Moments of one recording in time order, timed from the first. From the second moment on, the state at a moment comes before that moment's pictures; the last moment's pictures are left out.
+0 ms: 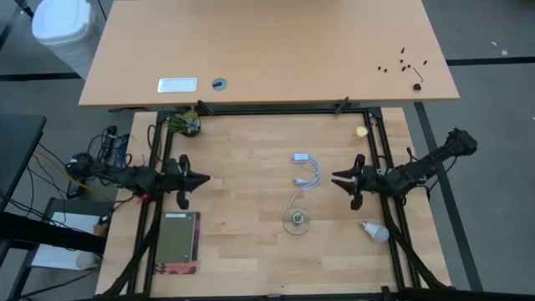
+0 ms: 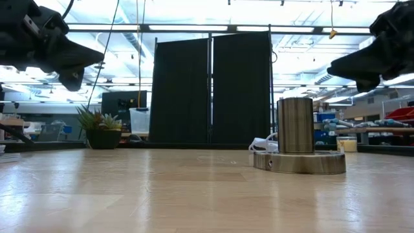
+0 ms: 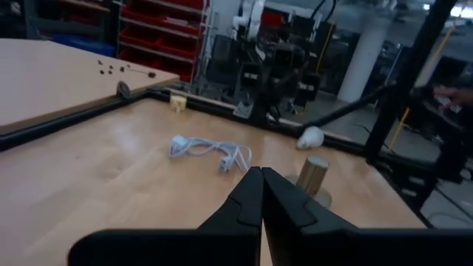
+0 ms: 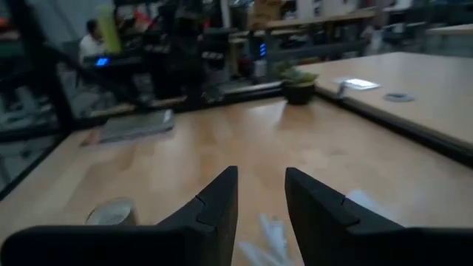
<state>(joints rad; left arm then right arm) -0.29 0.06 0.01 0.06 -0.43 -0.27 0.48 0.29 0.01 0.18 0.71 0.18</state>
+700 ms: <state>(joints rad) -0.17 0.00 0.01 0.06 -0.43 -0.27 0.22 0.06 0.01 0.07 0.71 0.18</state>
